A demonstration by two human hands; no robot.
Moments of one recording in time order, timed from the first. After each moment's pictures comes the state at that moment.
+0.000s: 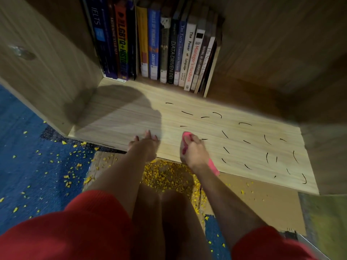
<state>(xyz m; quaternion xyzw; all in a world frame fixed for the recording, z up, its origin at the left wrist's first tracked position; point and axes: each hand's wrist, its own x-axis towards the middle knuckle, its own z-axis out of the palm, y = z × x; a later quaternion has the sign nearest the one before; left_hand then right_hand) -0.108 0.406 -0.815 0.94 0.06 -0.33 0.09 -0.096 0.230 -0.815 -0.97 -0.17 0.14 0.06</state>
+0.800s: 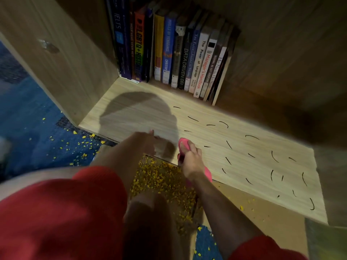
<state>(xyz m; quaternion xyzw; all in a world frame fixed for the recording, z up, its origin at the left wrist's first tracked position) -0.096 0.413 -0.797 0.91 0.11 -0.39 0.09 -0.103 0.230 -0.819 -0.97 -0.15 0.16 0.15</state>
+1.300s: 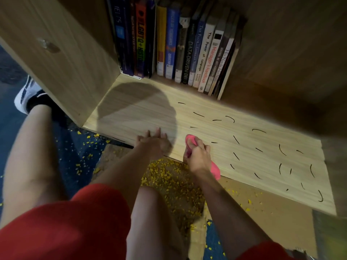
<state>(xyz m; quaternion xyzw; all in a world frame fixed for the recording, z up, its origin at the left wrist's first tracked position) -0.115 0.406 -0.793 0.93 0.05 -0.35 0.10 -0.102 0.240 -0.819 -0.97 -0.08 0.14 0.18</state>
